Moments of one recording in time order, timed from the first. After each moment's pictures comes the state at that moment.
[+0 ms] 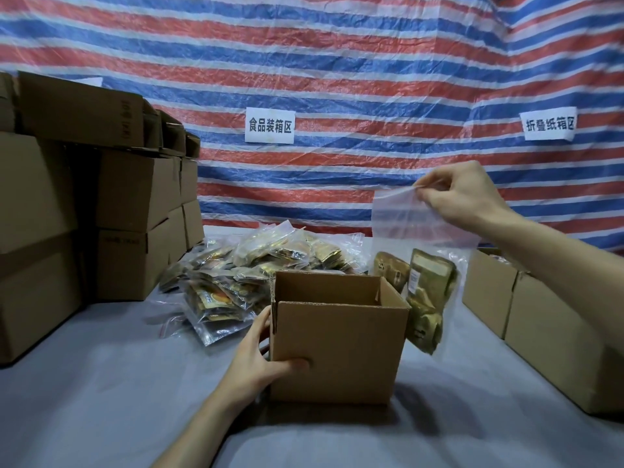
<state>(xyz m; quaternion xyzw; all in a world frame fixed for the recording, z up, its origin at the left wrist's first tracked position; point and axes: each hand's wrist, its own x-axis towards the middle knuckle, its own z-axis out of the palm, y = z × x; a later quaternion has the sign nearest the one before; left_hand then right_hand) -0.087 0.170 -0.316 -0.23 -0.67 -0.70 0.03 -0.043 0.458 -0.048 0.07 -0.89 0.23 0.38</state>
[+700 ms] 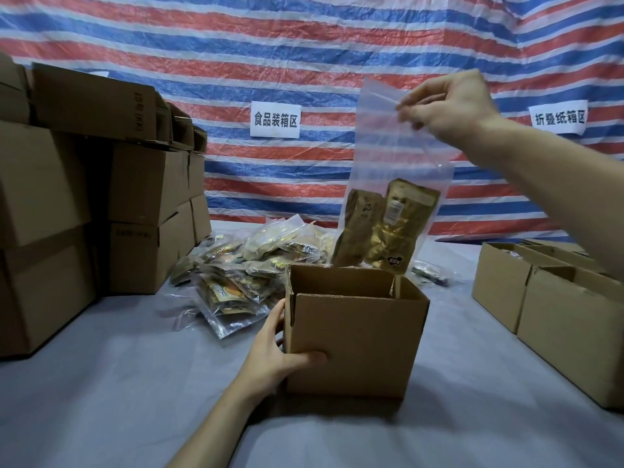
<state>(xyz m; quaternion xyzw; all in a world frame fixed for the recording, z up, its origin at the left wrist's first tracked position) -0.084 0.171 -0.312 -0.22 -0.67 -0.71 0.02 -0.048 0.399 0.025 0.12 -0.84 0.34 0.41</state>
